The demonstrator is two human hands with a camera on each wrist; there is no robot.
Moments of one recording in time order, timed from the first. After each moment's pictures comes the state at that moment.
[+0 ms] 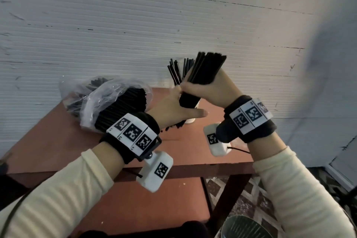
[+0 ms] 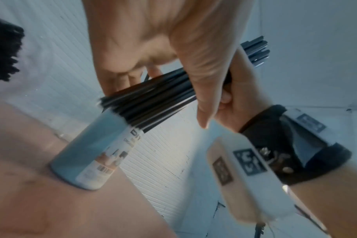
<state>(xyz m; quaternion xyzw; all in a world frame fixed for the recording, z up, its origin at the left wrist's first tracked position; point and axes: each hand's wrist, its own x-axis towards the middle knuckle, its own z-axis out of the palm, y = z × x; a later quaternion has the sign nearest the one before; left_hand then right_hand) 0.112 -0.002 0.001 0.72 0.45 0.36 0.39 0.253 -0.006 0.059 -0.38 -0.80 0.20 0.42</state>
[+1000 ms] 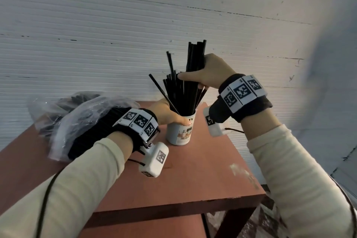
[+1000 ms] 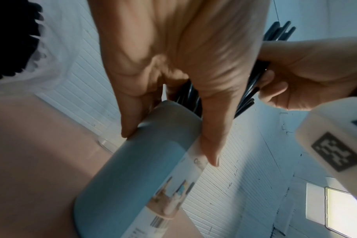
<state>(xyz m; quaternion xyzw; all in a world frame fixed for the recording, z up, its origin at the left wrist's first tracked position) 0.119 0.111 -0.010 0.69 0.51 0.30 0.43 0.274 0.100 0.101 -0.54 -0.77 0.14 0.32</state>
